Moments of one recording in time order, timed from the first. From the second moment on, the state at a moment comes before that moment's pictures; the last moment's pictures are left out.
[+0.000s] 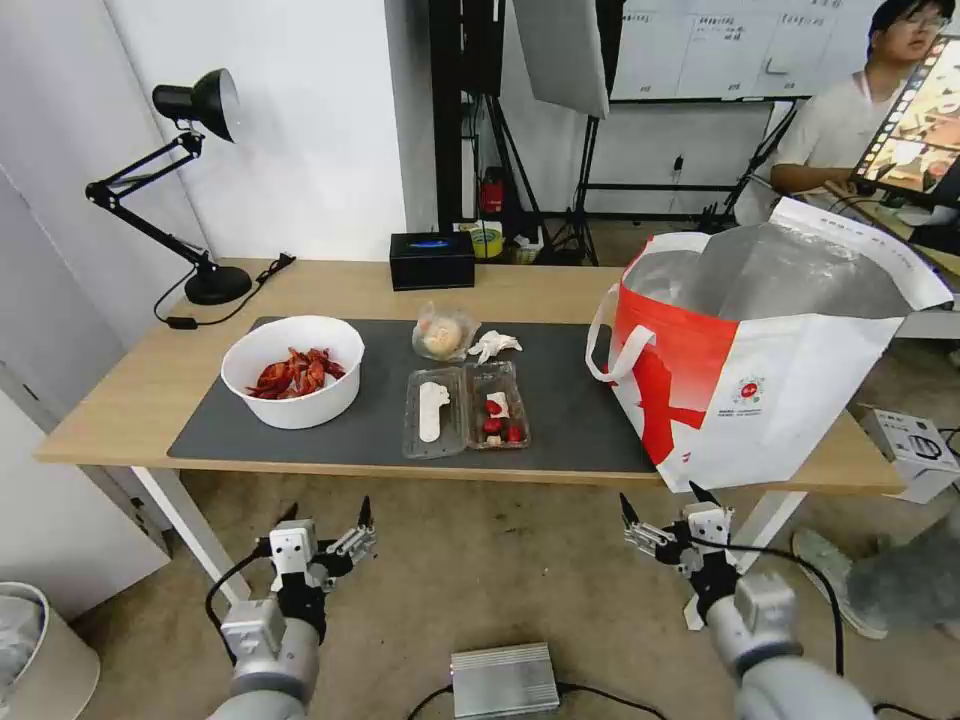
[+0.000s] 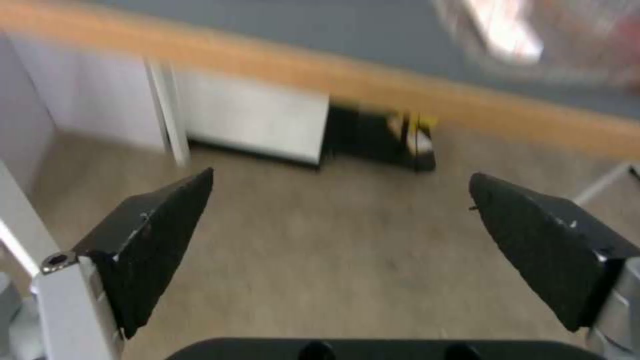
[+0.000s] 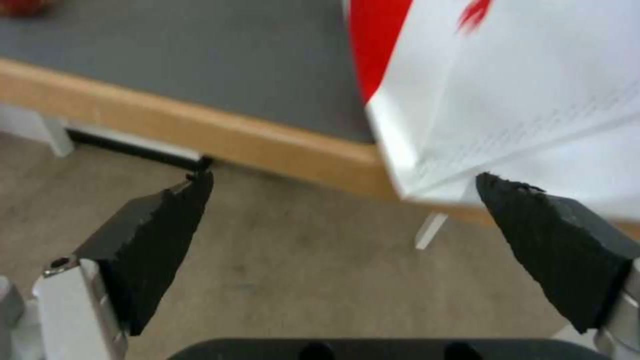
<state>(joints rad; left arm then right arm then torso) 1.68 -1.49 -0.47 -2.22 -0.25 0.38 -0.19 -1.61 1.16 0.54 2.13 0.21 -0.30 0.05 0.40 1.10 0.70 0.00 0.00</state>
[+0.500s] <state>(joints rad) 1.73 -1.46 -0.49 -2.36 -0.41 0.45 -0.27 -1.64 1.16 0.52 2.20 0.22 -0.26 0.01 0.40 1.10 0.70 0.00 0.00</state>
